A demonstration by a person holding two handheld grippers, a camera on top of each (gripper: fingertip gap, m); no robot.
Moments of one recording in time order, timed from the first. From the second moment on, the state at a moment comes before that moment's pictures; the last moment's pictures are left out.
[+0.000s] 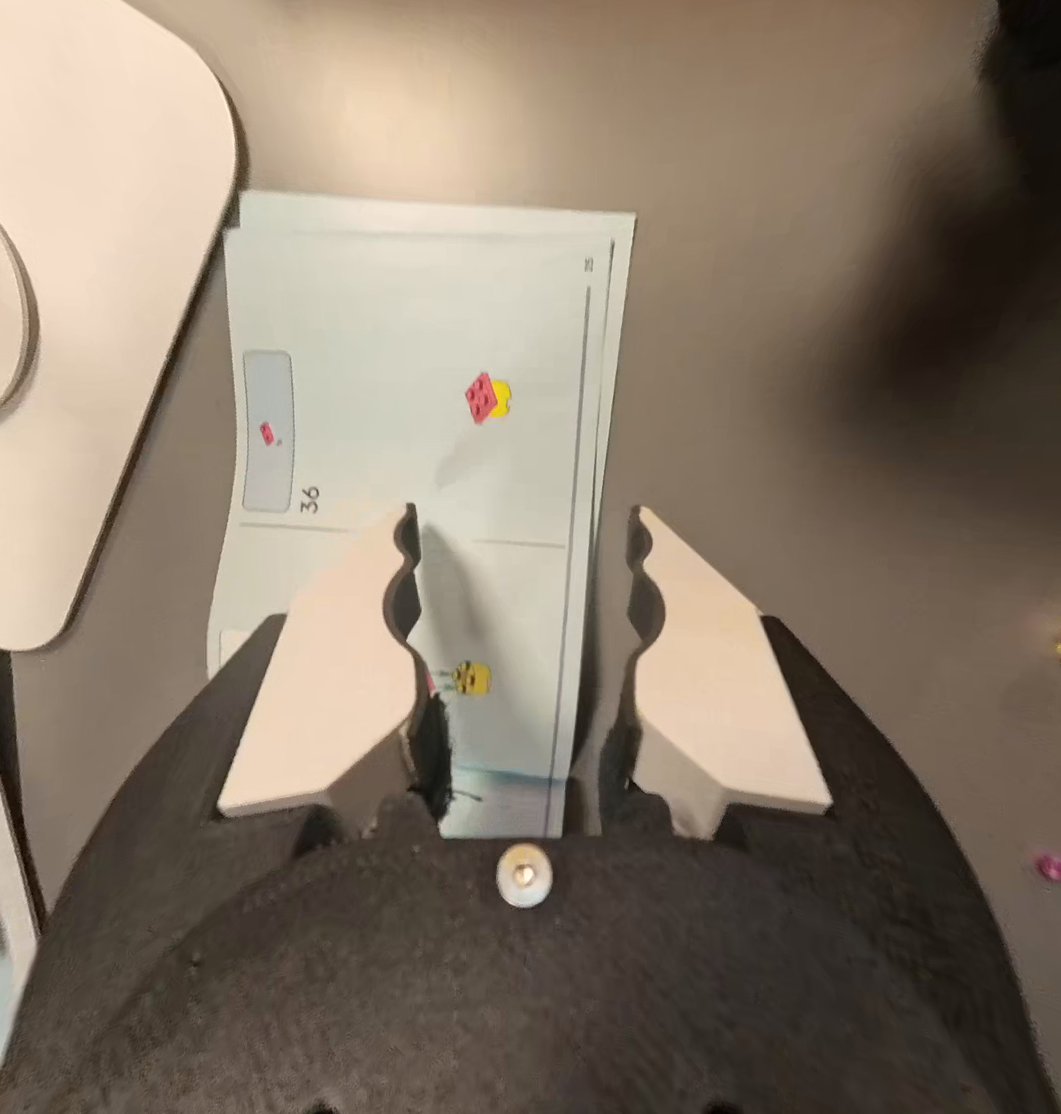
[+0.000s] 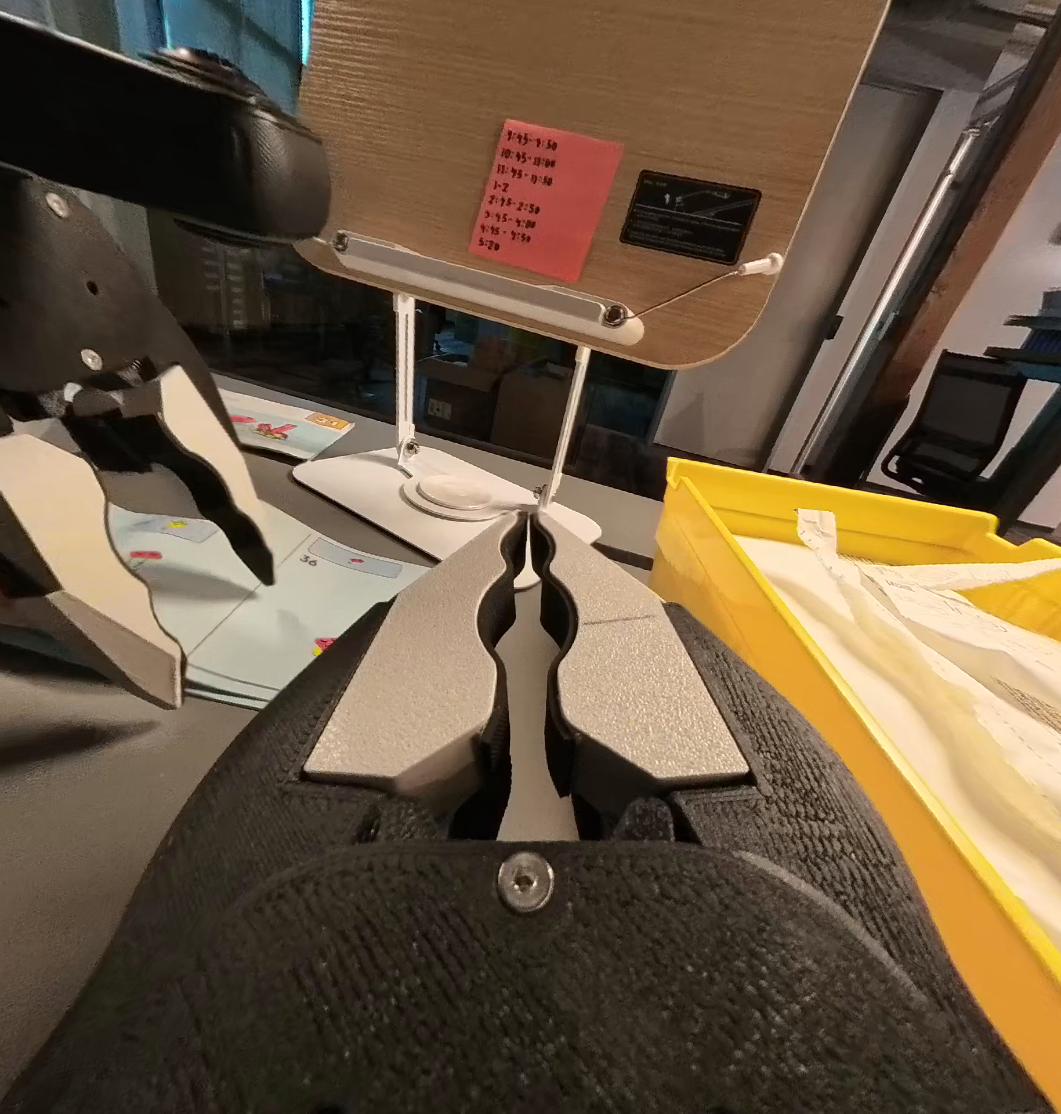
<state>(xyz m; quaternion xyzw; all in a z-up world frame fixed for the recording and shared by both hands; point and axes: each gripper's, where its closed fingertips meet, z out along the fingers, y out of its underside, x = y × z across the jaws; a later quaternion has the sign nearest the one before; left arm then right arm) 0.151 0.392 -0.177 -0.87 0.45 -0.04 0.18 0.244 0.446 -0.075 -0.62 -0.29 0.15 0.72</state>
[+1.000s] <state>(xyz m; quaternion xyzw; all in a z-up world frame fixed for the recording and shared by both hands) 0.066 0.371 -0.135 -0.91 0.27 -0.01 0.30 0.142 0.411 -0.141 -0.57 -0.58 0.09 0.58</state>
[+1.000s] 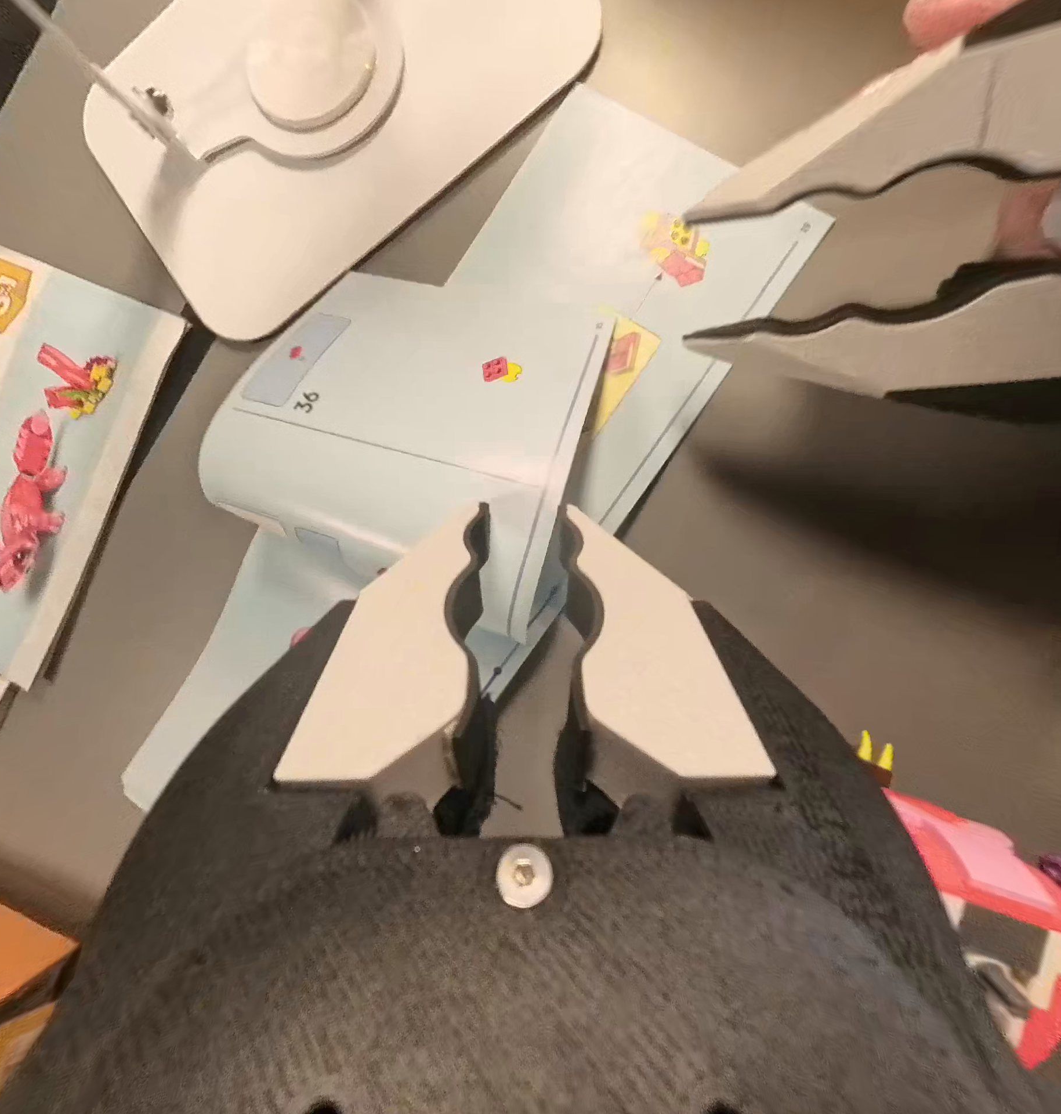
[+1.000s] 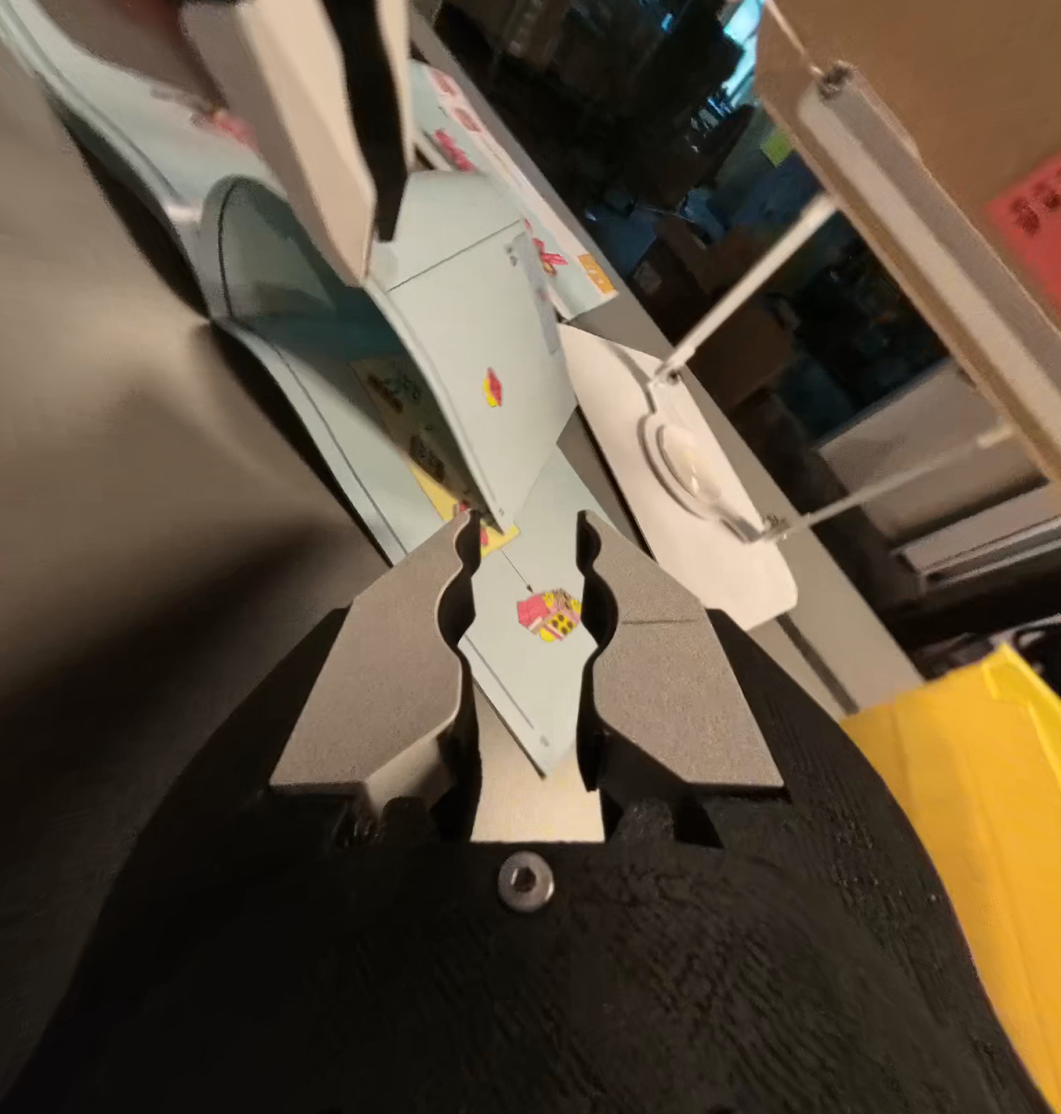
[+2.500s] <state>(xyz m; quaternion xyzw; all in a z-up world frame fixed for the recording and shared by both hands) 0.021 0.371 -0.105 -0.79 0.11 0.01 0.61 0.072 0.373 -0.078 -0.33 -0.56 -0.06 0.76</state>
